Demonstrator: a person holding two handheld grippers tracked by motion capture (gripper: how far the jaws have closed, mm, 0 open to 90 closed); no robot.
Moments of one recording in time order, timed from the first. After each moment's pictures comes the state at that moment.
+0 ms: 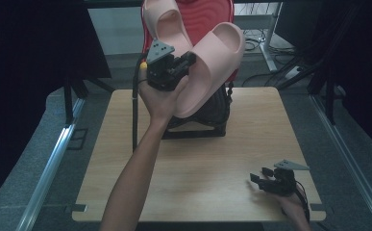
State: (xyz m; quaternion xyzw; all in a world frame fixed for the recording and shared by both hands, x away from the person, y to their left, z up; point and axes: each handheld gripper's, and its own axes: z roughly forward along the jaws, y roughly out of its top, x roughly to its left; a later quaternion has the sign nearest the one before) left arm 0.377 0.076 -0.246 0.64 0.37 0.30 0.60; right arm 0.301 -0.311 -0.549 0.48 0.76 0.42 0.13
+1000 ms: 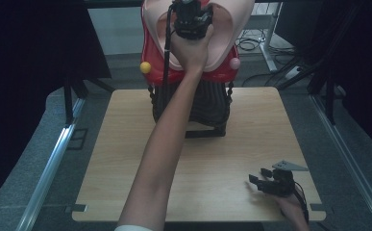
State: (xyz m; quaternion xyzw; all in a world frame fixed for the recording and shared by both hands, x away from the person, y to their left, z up) left arm 0.478 0.015 -0.189 0.59 0.45 0.33 0.59; right arm 0.298 -0.305 -0.549 0.47 0.77 0.42 0.13
